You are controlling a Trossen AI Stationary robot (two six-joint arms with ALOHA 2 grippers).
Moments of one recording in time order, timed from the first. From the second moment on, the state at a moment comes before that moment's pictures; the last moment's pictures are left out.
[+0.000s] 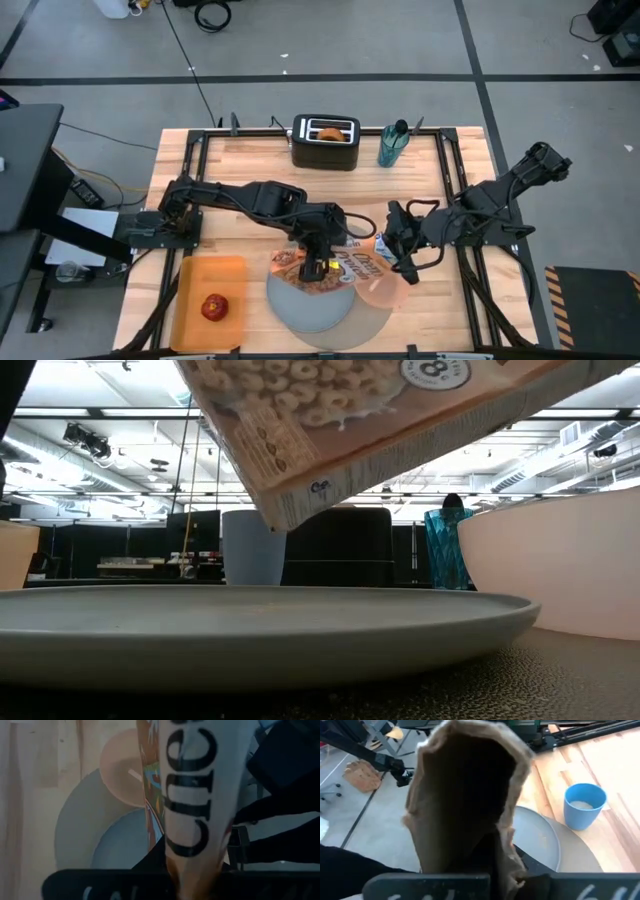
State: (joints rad) left arm -0.23 1.98 2.23 -1.17 0.10 -0.21; right arm 0.53 1.24 1.26 -0.54 0.27 0.52
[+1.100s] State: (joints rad) left arm -0.36 1.86 2.23 -1.31 -0.16 -0.36; right arm 0.52 1.23 1.26 -0.58 0.24 0.47
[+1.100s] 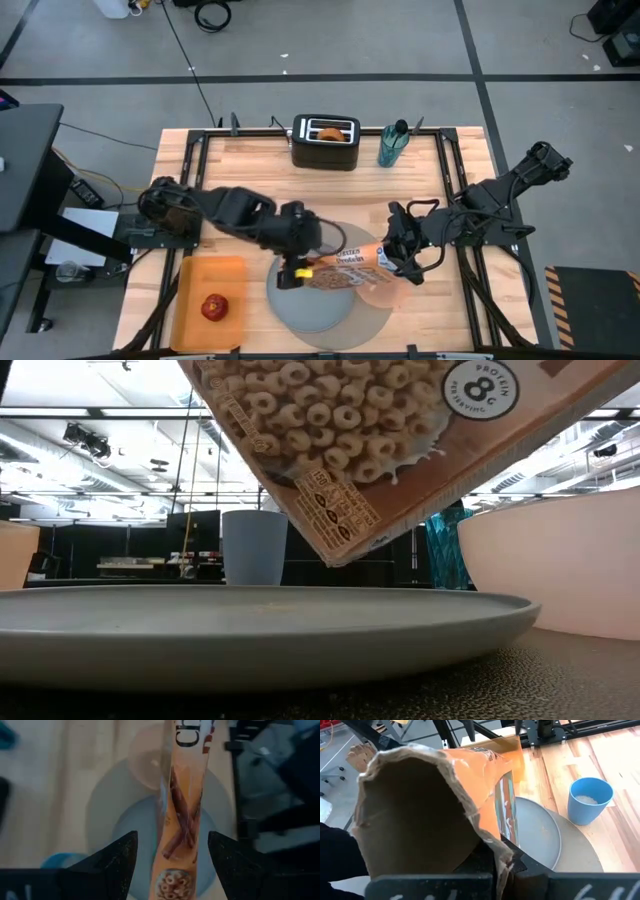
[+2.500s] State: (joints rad) left arm -0.62 1.04 0.64 -0.11 -0.43 -0.71; right arm 0.47 1.21 1.26 -0.46 0.24 0.54
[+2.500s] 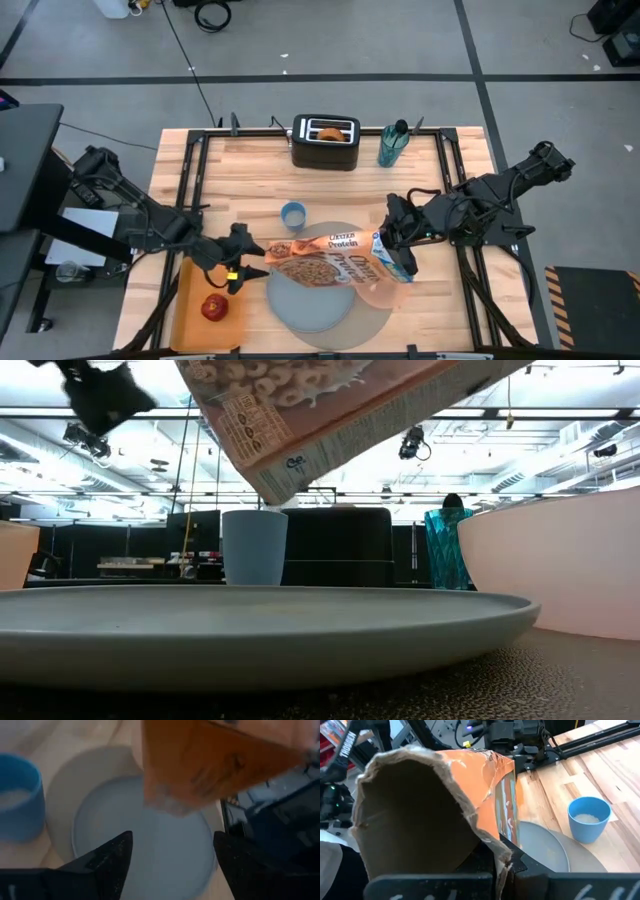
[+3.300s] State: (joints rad) left arm -0.51 1.17 0.61 0.34 -0.35 -0.47; right arm 0.47 1.21 1.26 -0.44 0.26 0.55
